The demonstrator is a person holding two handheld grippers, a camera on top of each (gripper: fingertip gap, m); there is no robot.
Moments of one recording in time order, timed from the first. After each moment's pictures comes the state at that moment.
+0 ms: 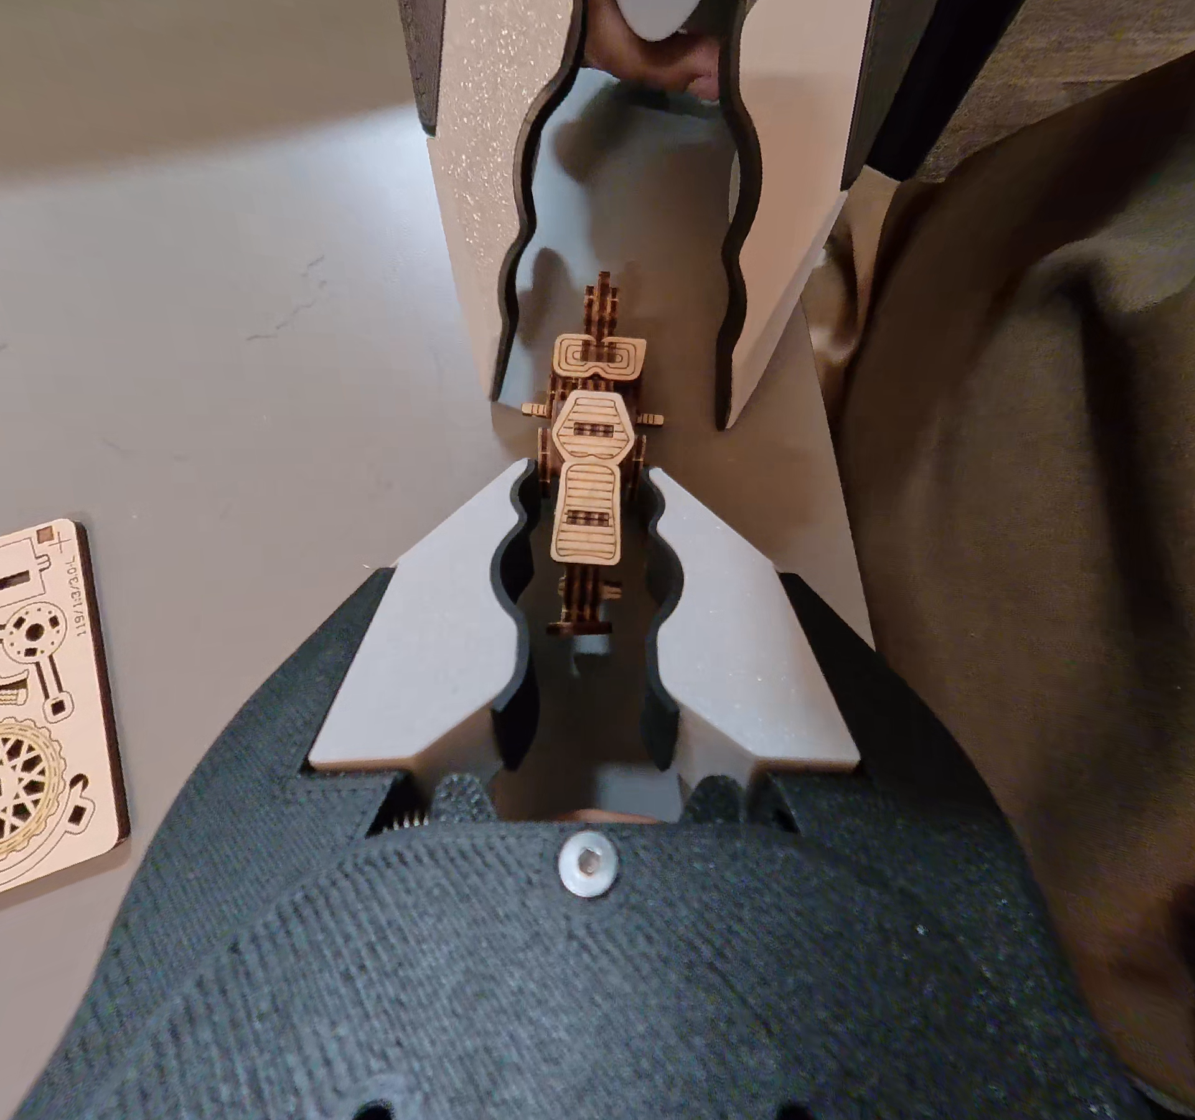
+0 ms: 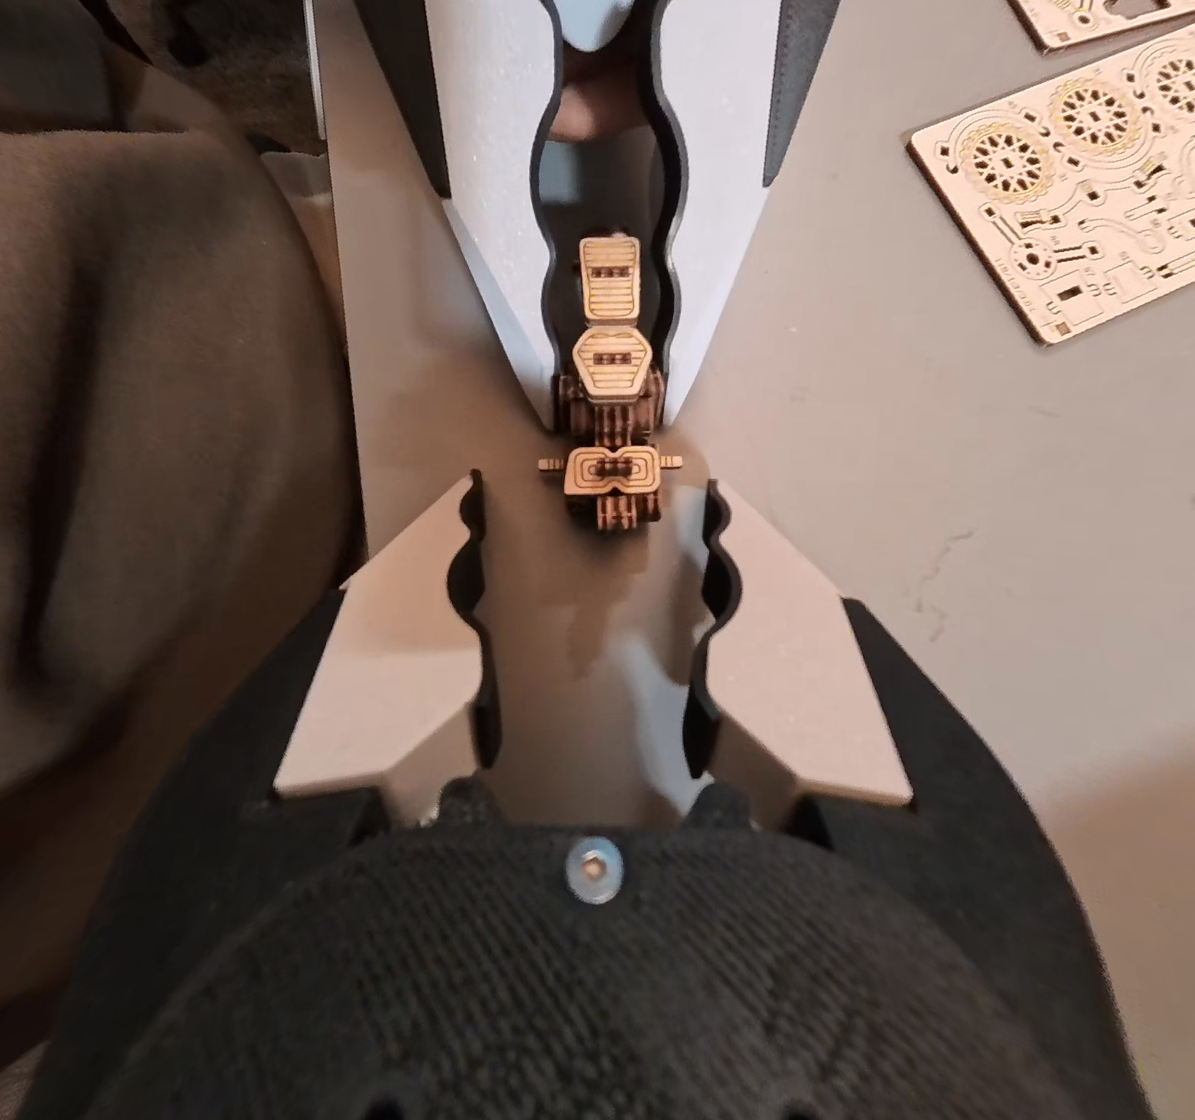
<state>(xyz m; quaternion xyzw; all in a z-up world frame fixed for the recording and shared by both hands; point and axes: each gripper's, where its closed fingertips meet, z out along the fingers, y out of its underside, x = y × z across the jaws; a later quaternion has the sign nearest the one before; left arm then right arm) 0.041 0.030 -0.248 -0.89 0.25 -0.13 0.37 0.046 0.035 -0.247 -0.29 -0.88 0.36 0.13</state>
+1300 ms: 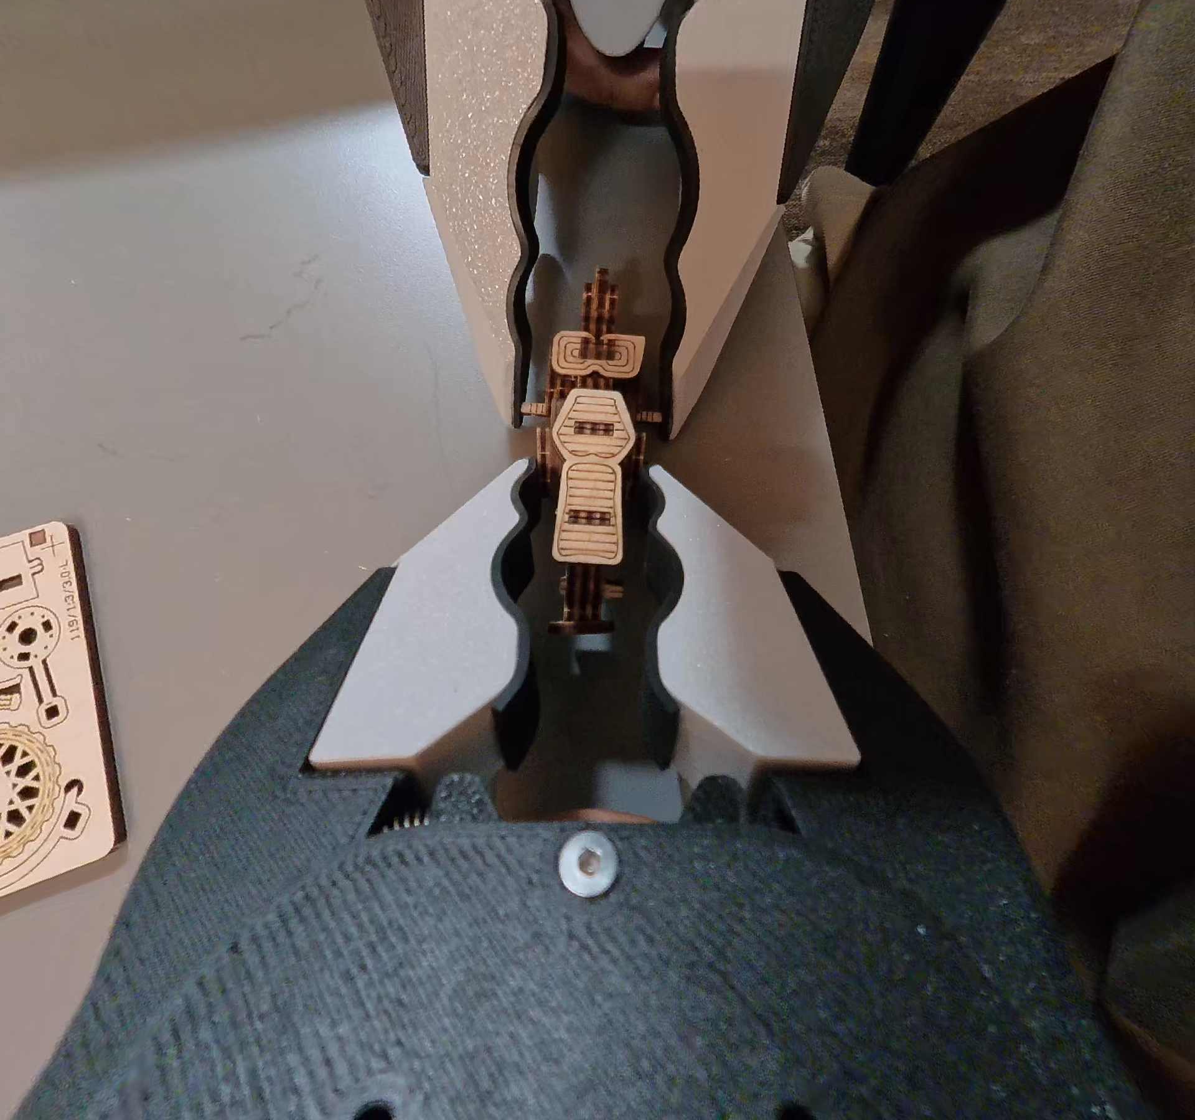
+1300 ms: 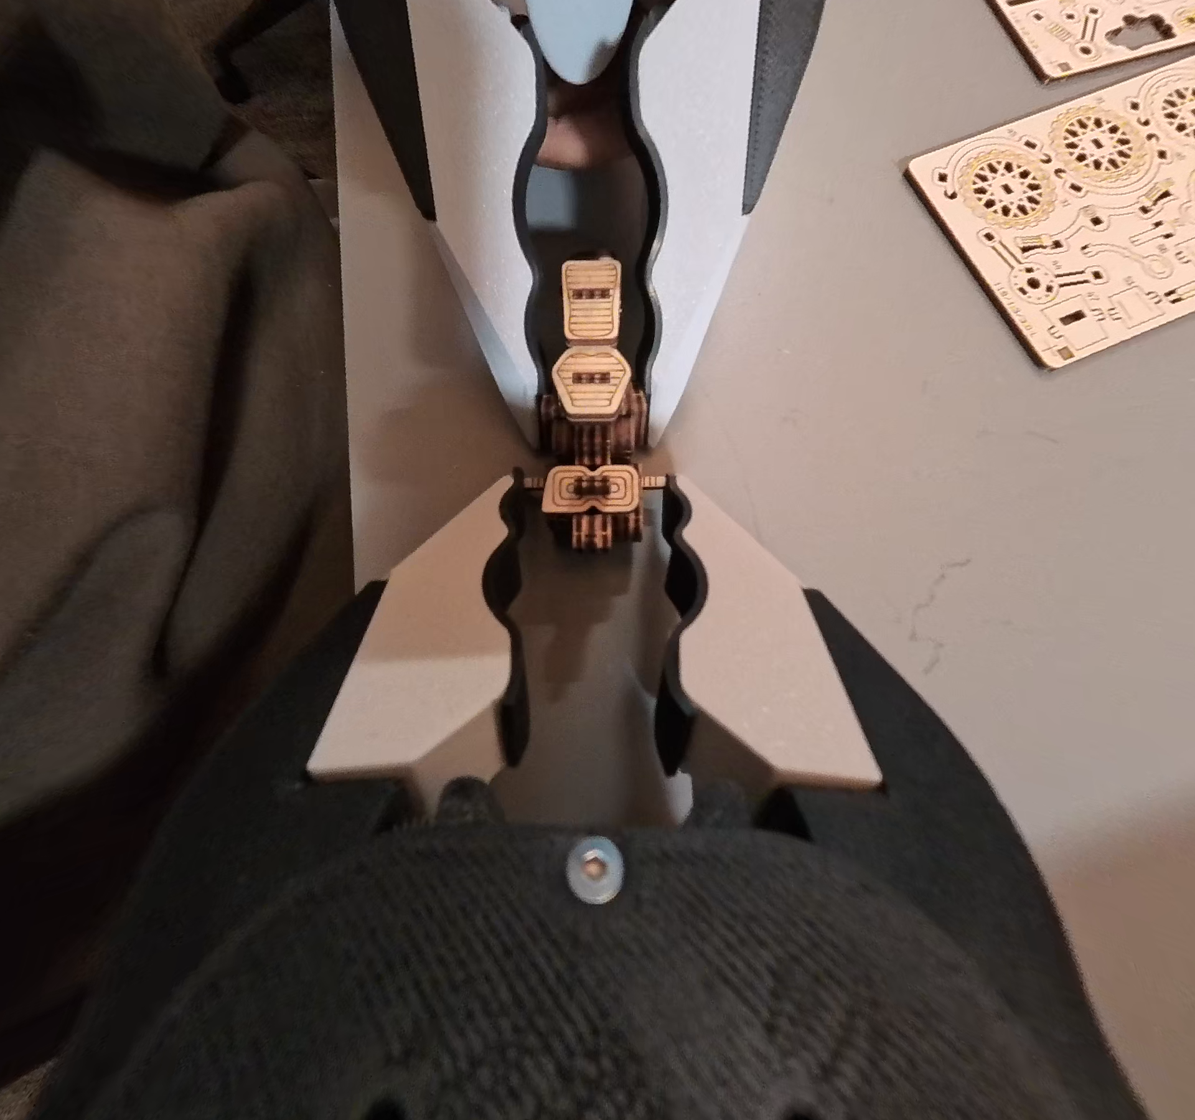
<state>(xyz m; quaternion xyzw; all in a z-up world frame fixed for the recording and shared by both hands) 0.041 0.029 -0.249 -0.89 0.25 -0.13 0.37 0.040 0.033 -0.246 -0.28 -0.87 0.38 0.12</state>
